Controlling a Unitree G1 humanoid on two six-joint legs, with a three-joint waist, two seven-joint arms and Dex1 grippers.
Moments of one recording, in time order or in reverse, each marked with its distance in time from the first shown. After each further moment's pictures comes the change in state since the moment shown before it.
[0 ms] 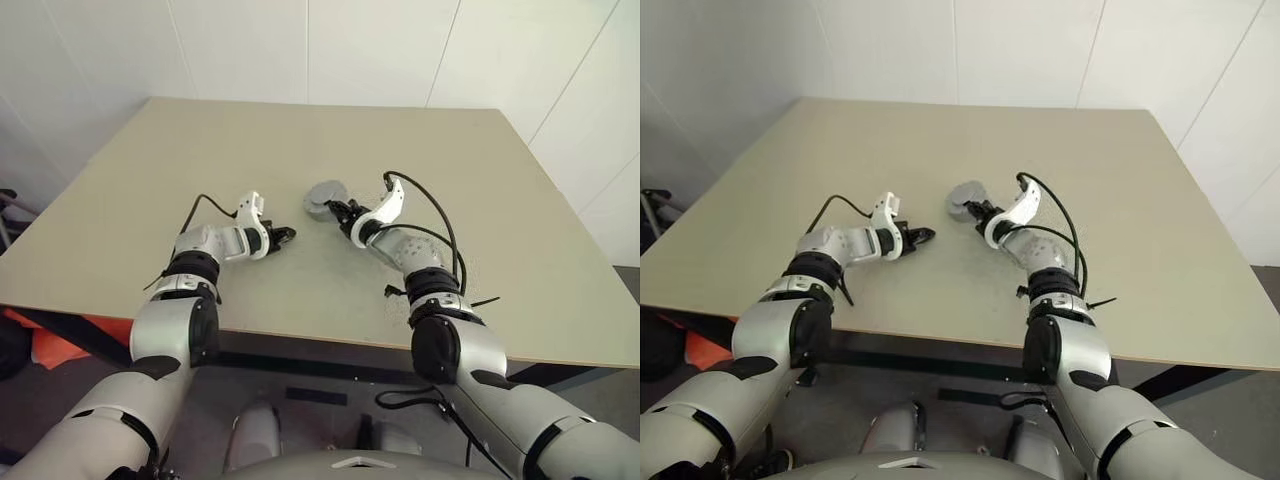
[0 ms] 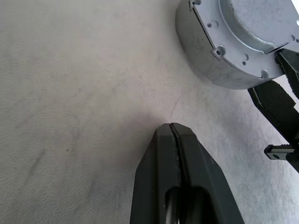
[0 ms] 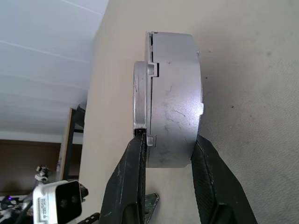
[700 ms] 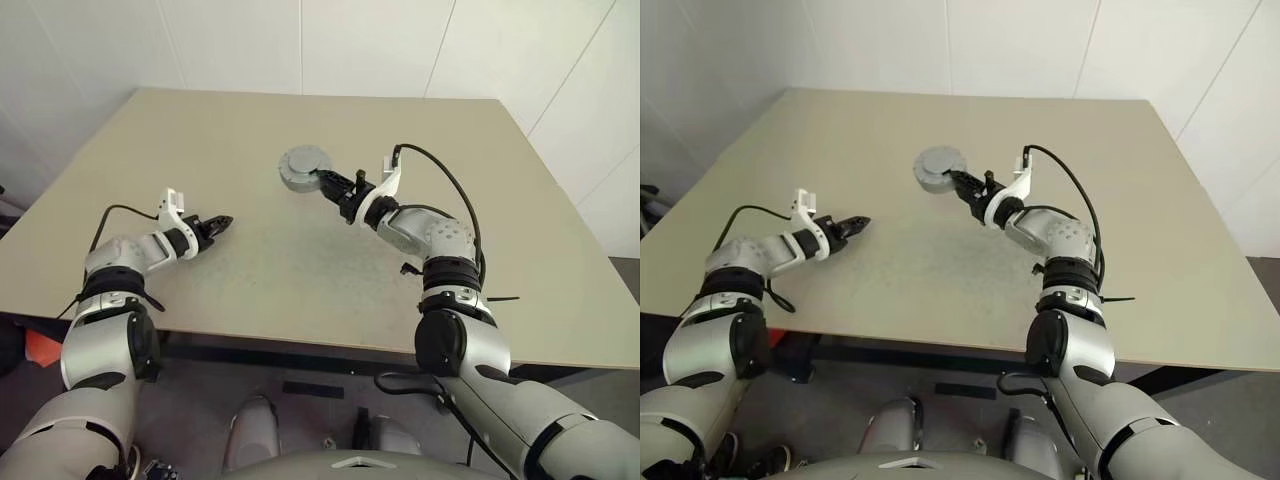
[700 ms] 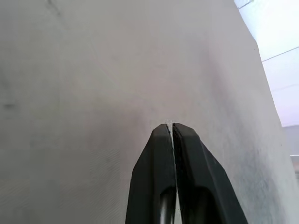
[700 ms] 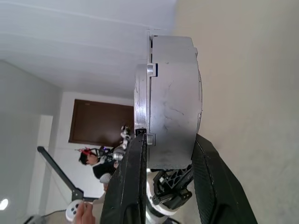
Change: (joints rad) left arm 0.157 0.293 0.138 -0.108 -0.149 0.077 -0.238; right arm -0.015 -0.008 -0.046 -0.254 0.252 0.448 0.028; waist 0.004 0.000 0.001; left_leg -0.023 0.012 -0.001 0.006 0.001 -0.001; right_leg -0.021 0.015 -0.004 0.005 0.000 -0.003
